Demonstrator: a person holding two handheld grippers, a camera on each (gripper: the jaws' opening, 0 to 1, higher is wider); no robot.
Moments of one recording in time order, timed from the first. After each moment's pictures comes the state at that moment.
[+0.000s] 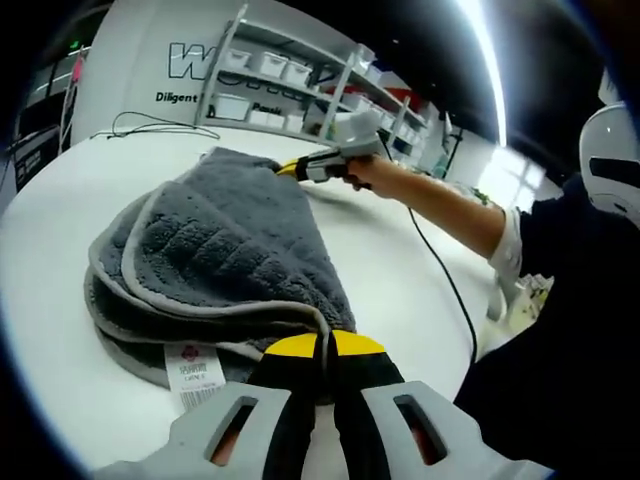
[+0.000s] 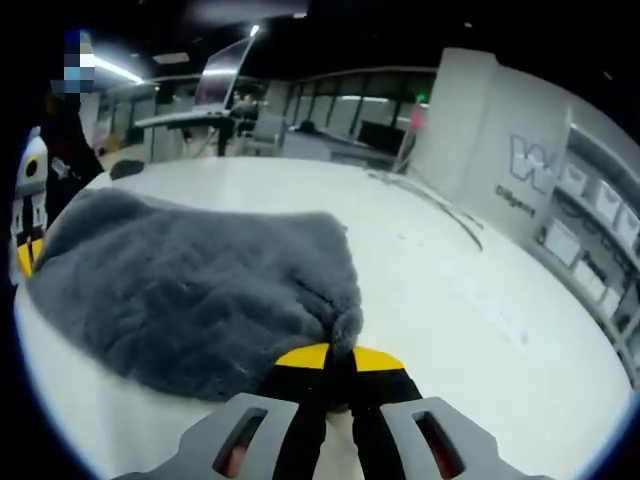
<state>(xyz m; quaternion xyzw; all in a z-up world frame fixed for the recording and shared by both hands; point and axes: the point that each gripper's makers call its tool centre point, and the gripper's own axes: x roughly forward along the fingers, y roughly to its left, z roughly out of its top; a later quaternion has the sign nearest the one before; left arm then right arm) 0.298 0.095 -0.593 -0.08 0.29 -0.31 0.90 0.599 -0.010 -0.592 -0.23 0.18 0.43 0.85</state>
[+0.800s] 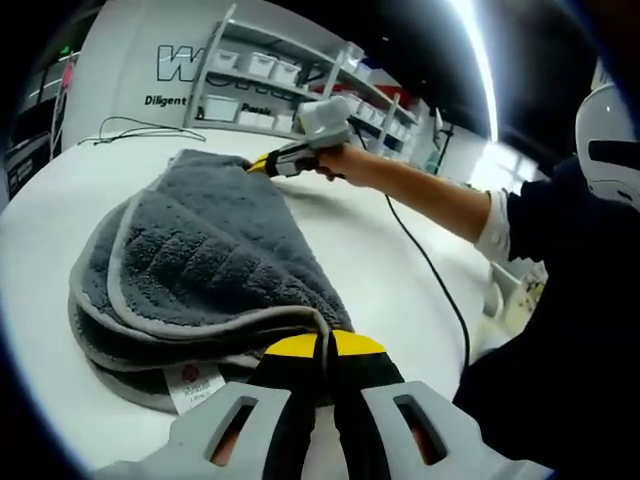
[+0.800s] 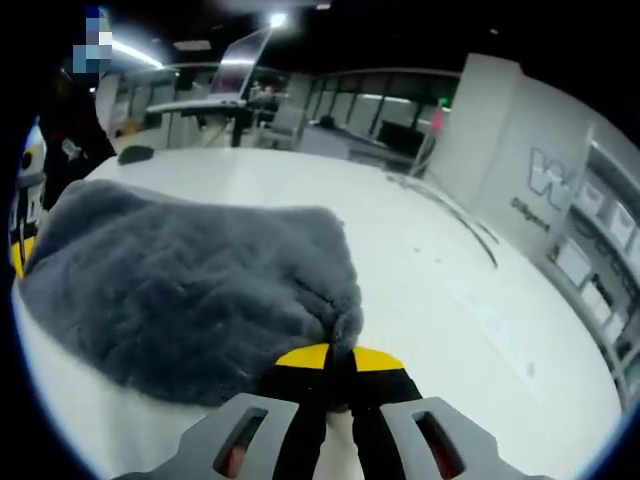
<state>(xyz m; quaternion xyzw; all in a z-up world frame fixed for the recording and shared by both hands) 0.298 0.074 -0.592 -0.07 0.28 -0.33 0.90 0.604 0.011 -0.591 -0.27 0.18 0.46 0.83</state>
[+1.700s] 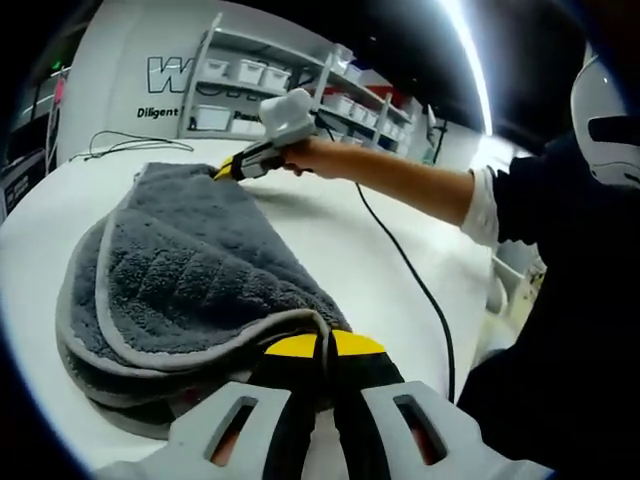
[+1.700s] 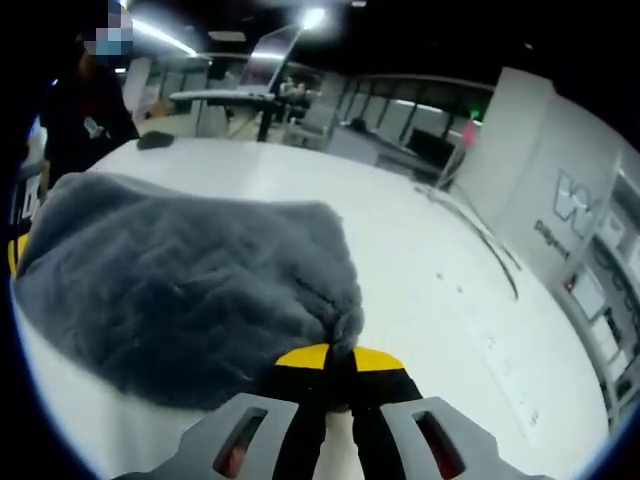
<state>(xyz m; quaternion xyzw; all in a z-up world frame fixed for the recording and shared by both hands) 0.300 0.046 -0.589 -0.05 0.27 -0.34 0.90 0.613 0.042 -0.591 -0.30 0.16 0.51 0.79</state>
